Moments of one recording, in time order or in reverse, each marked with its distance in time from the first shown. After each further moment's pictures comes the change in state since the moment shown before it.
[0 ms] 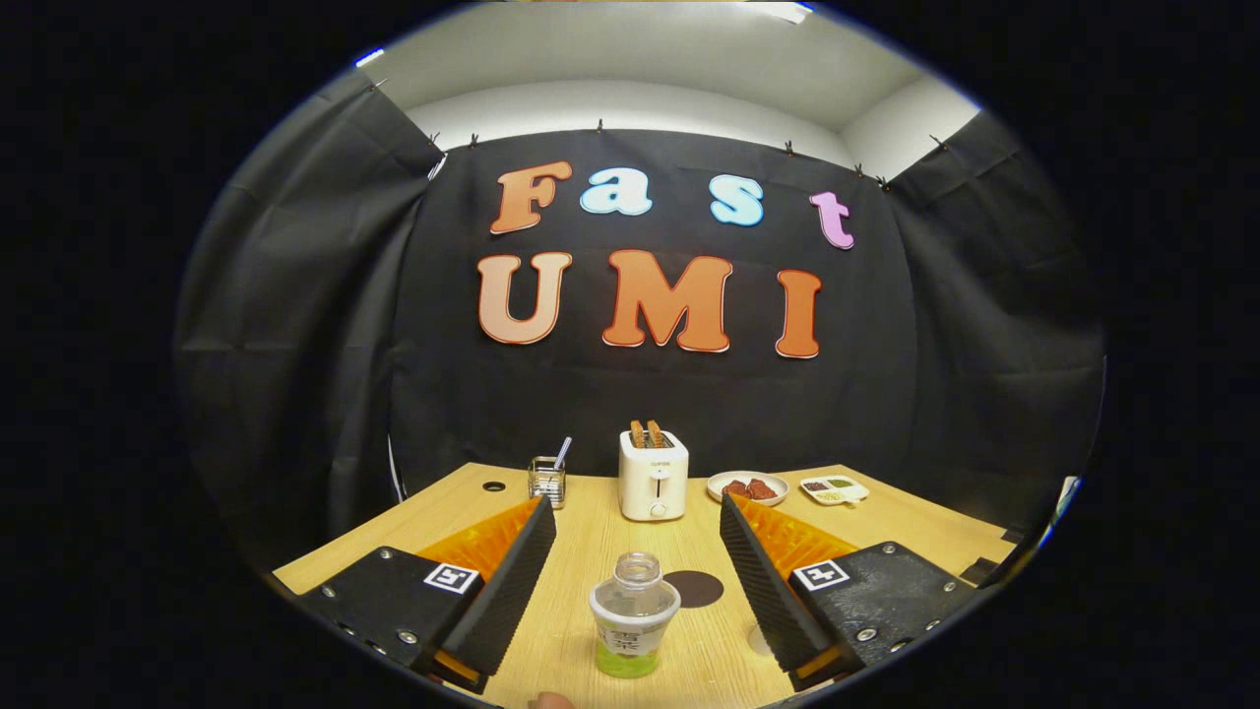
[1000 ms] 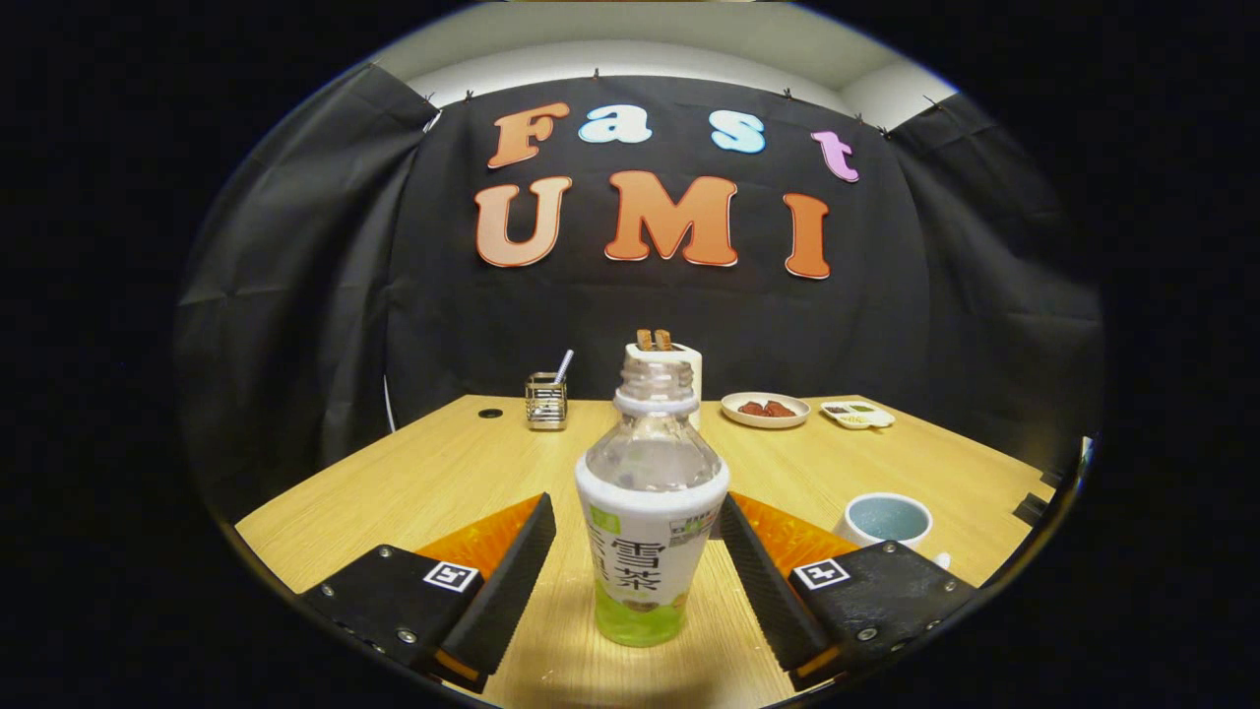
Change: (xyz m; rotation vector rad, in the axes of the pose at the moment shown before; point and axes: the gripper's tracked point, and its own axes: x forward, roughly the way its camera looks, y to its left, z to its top) arm 0.022 0.012 -0.129 0.015 0.170 0.011
